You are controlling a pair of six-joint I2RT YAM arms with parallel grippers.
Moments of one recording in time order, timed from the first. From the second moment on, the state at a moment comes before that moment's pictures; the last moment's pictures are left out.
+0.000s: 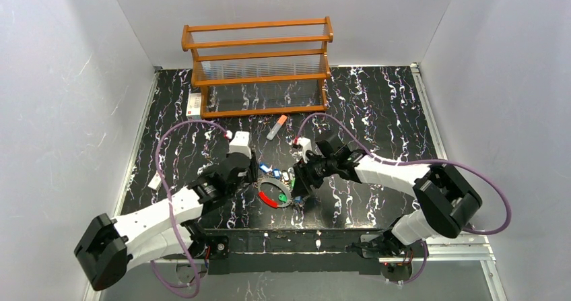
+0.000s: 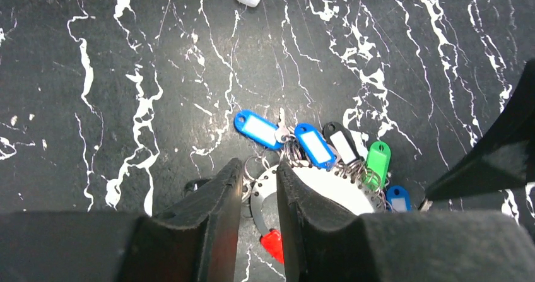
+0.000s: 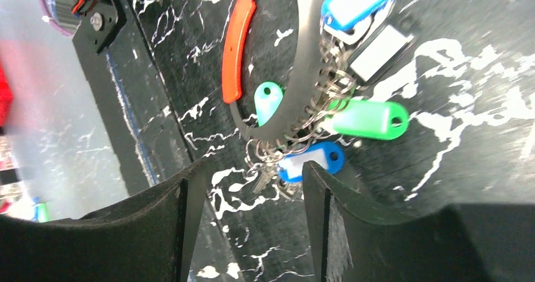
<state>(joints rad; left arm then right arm) -0.83 0.99 0.51 -0.12 -0.43 -0.48 0.79 1.47 0.73 -0.11 -0.64 0.20</state>
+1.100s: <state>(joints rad) -0.83 0.72 0.20 0.32 -0.11 -0.38 0.70 1.64 0.81 0.10 -0.94 -0.57</state>
